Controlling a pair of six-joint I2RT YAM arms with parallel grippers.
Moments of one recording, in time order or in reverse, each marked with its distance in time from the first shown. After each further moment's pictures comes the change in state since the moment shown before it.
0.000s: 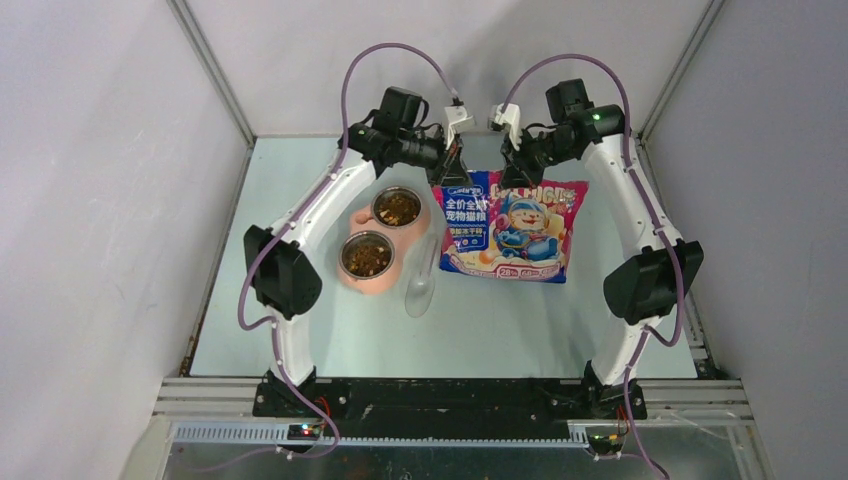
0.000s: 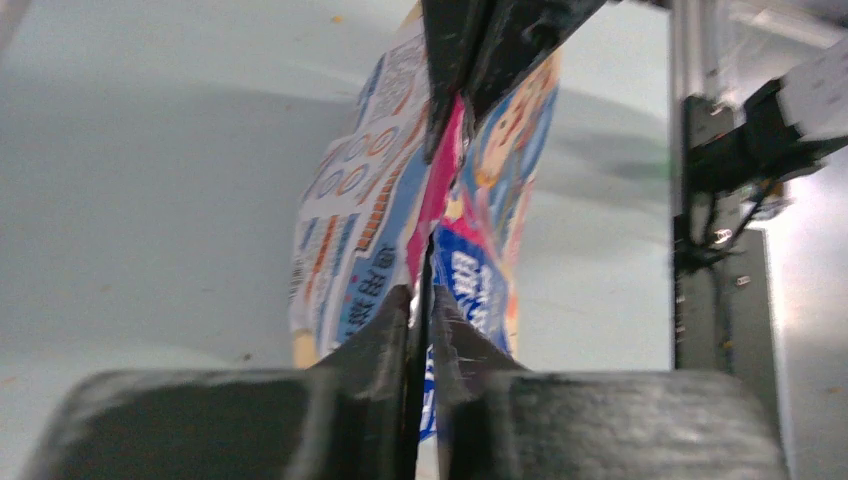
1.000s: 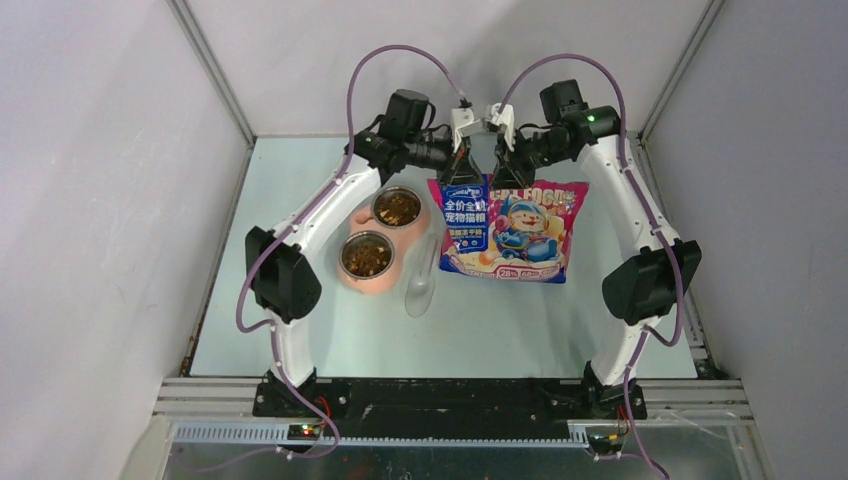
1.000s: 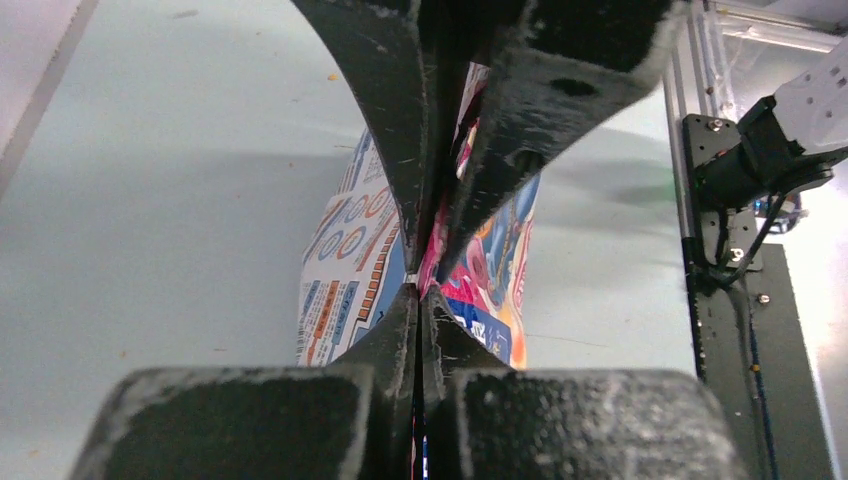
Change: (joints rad) left arm -0.039 -0.022 -0.066 0.163 0.025 -0.014; right arm 0.027 0.000 -0.006 0.019 -0.093 -0.023
